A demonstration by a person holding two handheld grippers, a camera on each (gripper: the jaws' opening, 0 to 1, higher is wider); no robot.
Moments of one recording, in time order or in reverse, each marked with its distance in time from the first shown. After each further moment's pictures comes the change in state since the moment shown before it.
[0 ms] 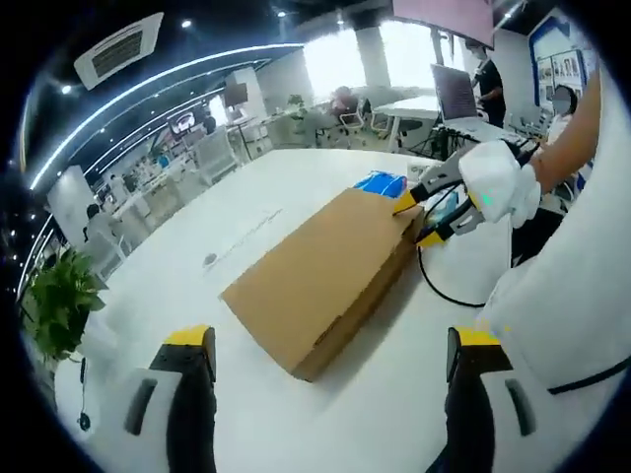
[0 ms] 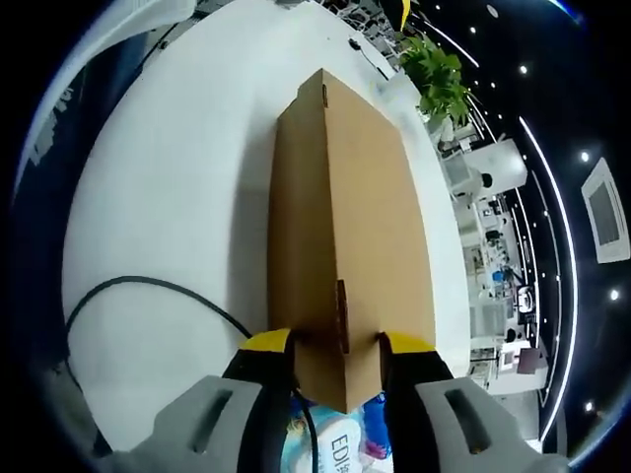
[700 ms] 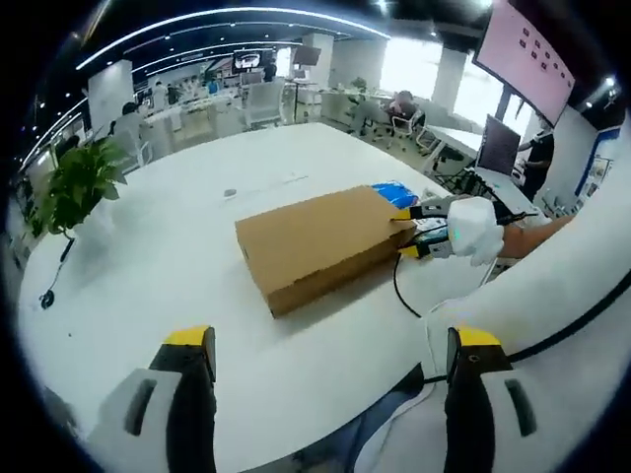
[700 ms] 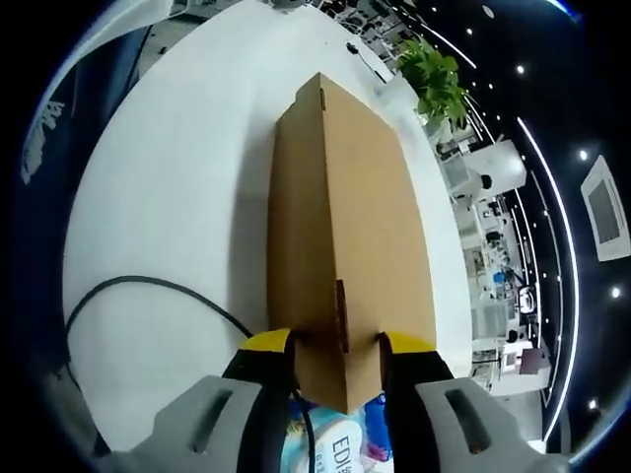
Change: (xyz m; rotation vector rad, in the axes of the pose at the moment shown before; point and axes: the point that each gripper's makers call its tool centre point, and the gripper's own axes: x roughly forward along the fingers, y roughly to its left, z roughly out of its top) left arm -0.070 -0.024 -0.023 -0.386 0.092 0.006; right arm -0.001 -0.001 0.001 0.011 -0.020 0.001
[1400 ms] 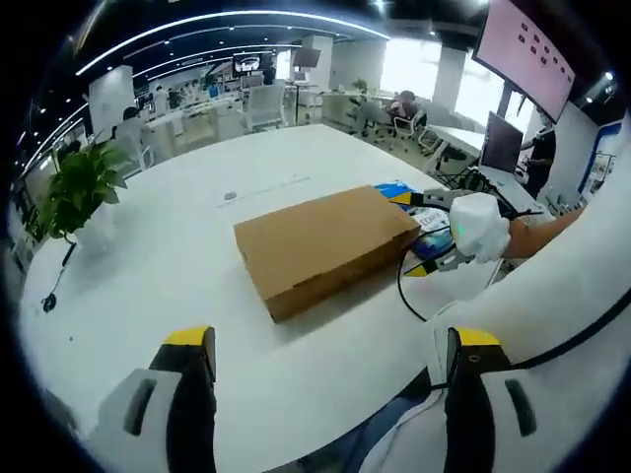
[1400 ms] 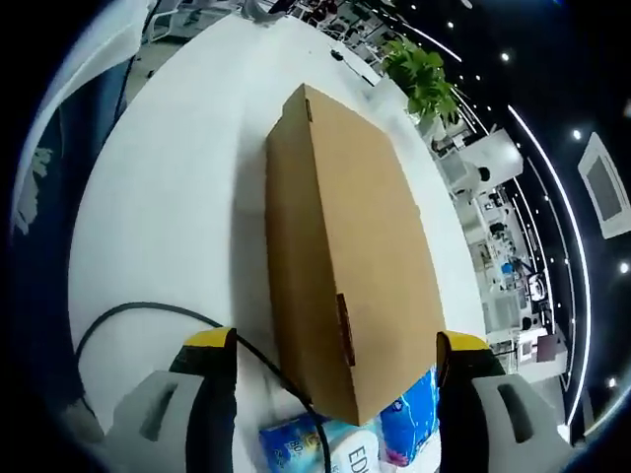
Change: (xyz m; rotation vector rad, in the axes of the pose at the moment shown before) left arm 0.011 -0.001 0.004 0.010 -0.015 0.022; right arm 0.004 0.001 0.007 0.095 -0.039 0.023
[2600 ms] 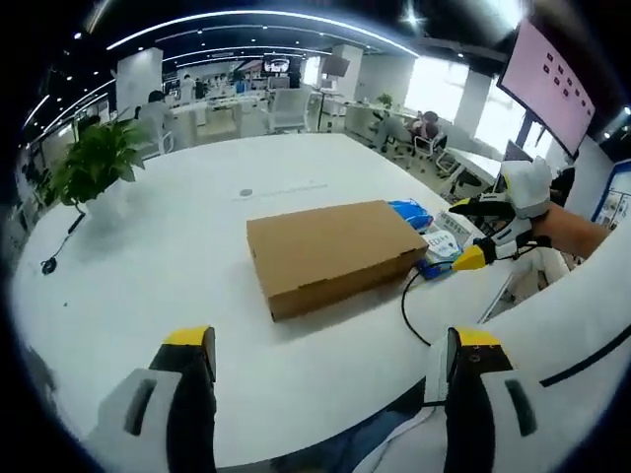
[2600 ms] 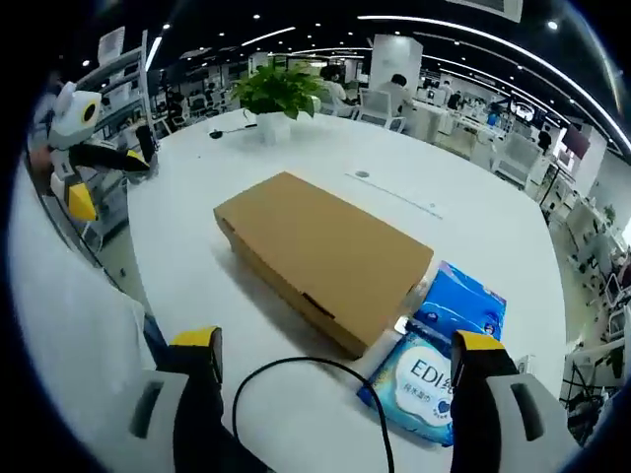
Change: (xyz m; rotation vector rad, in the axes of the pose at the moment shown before) left arm -0.003 0.003 0.001 -0.131 -0.043 0.029; right arm -0.089 -0.025 -0.013 0.880 -0.038 0.161
